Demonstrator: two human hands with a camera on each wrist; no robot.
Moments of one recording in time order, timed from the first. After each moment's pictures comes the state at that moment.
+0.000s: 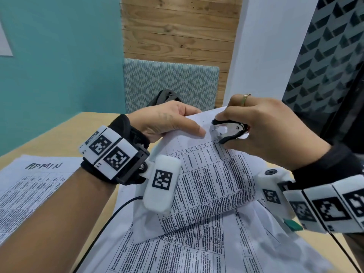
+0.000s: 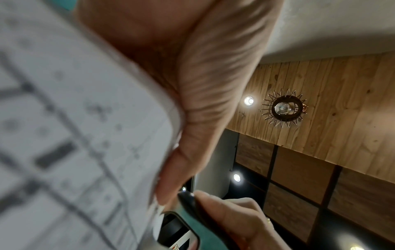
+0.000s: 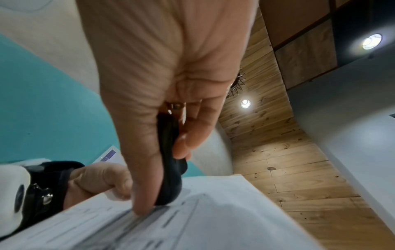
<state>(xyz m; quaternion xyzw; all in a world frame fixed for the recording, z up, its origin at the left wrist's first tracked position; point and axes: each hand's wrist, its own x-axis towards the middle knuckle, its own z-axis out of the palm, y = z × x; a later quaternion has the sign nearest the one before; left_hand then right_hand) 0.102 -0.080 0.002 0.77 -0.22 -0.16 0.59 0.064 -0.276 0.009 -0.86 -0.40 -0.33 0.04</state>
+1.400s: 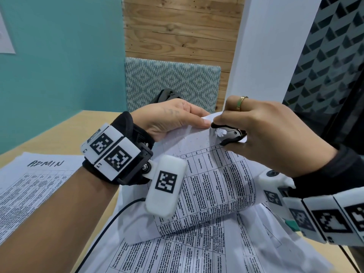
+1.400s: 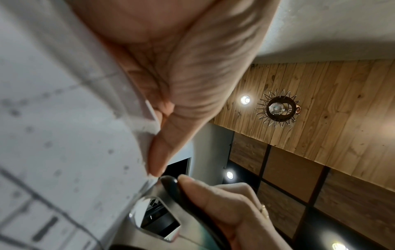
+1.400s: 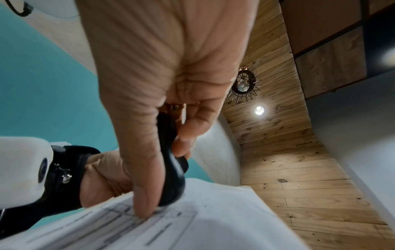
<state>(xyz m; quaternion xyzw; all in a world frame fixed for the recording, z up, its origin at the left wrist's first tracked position) 0.100 -0.087 0.006 0.72 -0.22 -0.16 0.63 0.060 -0.271 0.004 -0.84 -0.40 -0.36 -0.04</state>
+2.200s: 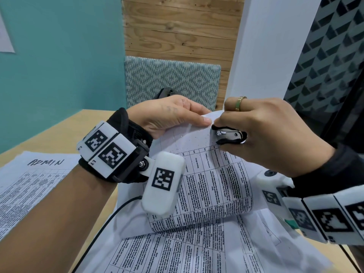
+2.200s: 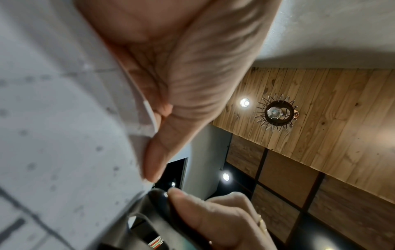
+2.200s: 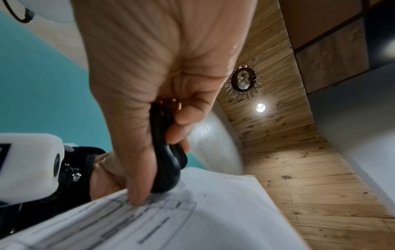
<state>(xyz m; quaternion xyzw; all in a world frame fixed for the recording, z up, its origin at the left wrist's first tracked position) 0.099 -0.084 0.008 0.74 -0.24 -0.17 0.61 0.057 -0.269 0.005 -0.81 -0.43 -0.39 -0.04</state>
